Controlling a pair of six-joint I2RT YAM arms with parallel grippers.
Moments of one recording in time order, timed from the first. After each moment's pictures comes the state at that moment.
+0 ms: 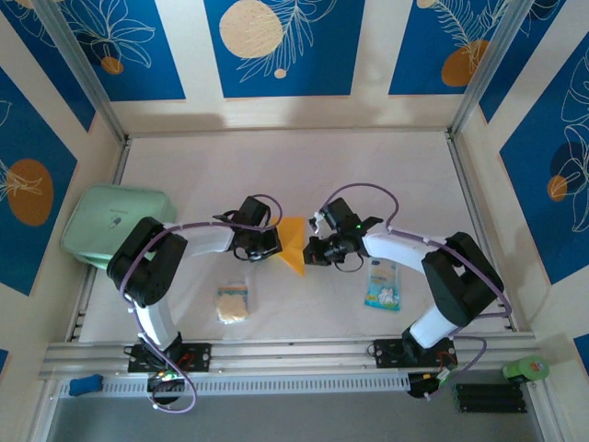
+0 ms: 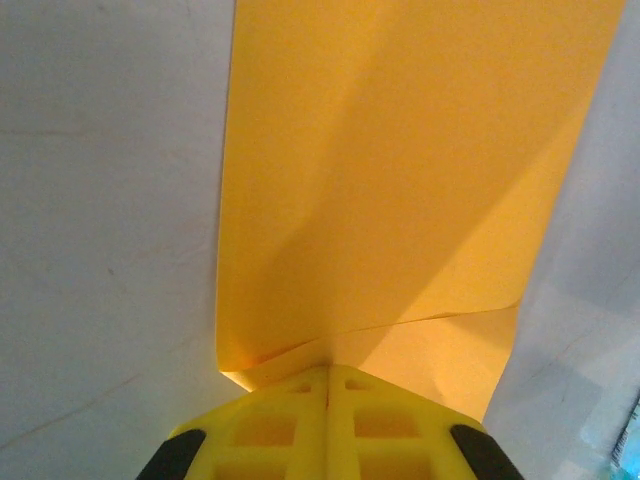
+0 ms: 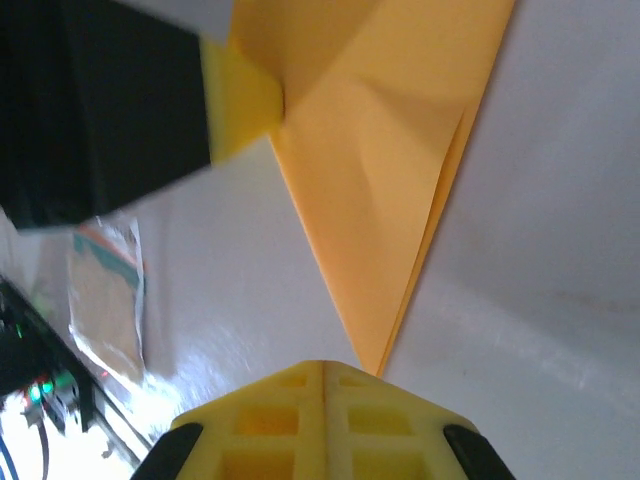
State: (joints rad) left arm -0.59 1.79 0.94 -0.23 0.34 -0.87; right arm 0.62 1.58 0.86 -0.36 -0.47 0.58
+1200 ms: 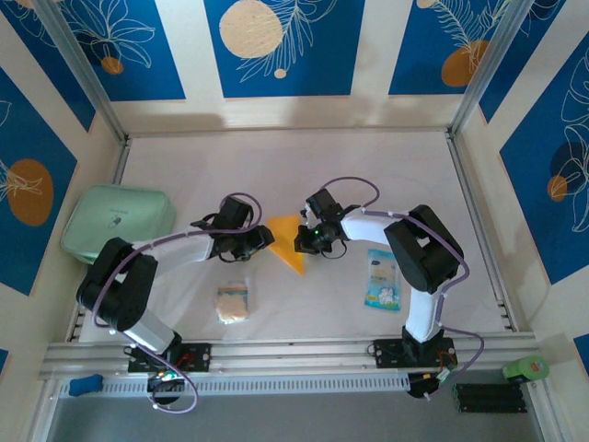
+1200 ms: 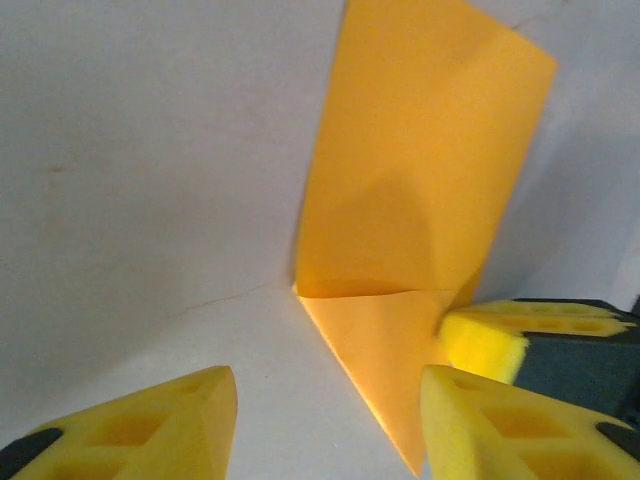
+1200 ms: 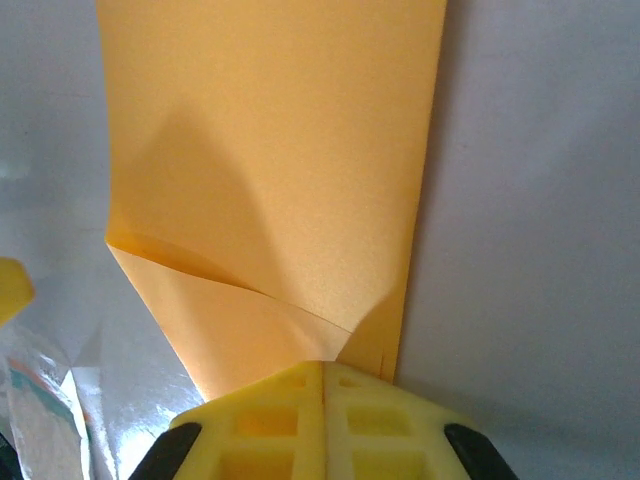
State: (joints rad) left arm -0.55 1.58 0.82 -0.23 0.26 -0.99; right arm 0.60 1.87 1.04 -0.31 -0.43 0.60
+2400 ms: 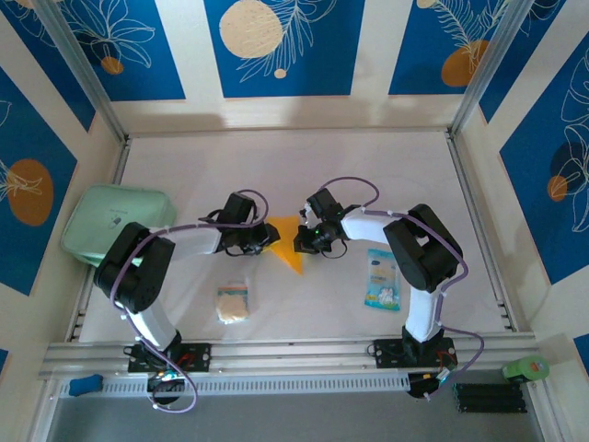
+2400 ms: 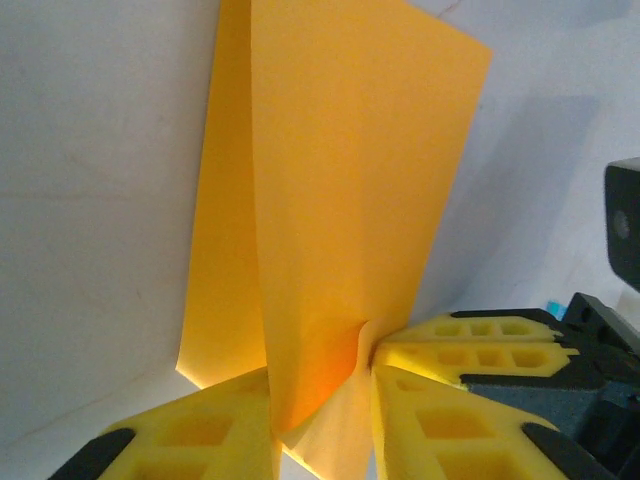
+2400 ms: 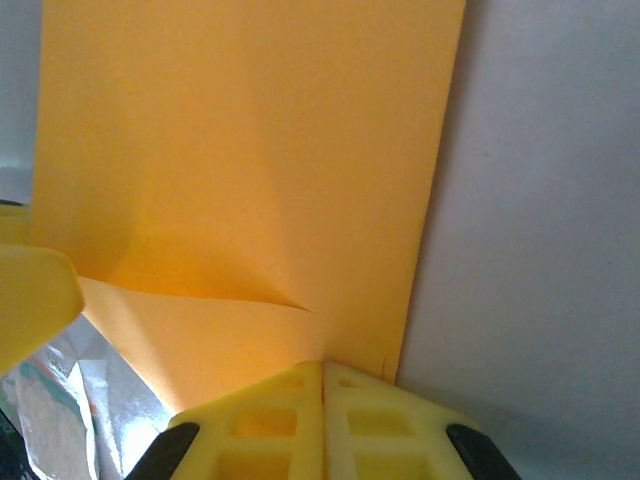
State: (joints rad) left arm -0.51 1.72 0.86 -0.07 0.45 -0.97; right arm 0.59 1.88 1.04 -0.30 -0.46 0.58
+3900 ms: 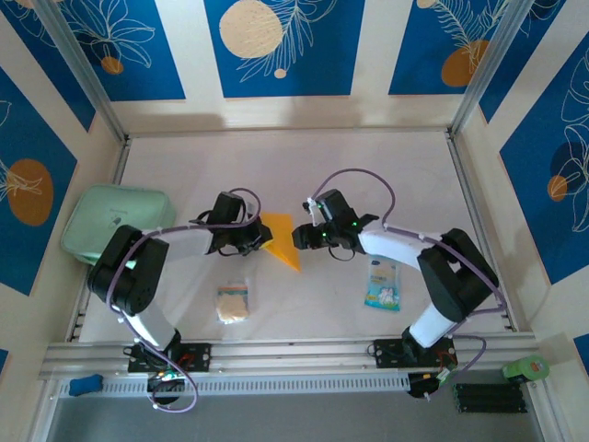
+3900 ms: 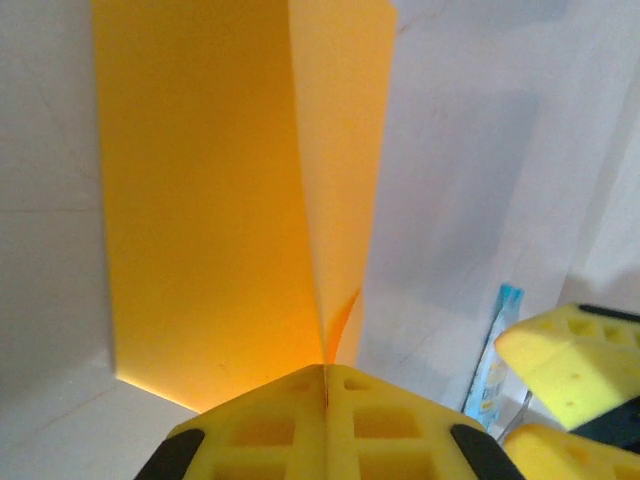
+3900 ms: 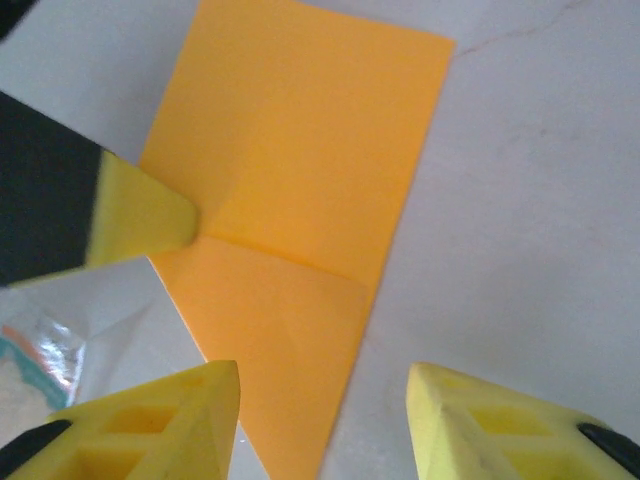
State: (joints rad) left arm -0.45 1.67 0.80 0.00 0.53 -0.98; right arm 0.64 1.58 0.87 -0.16 -0.24 0.37
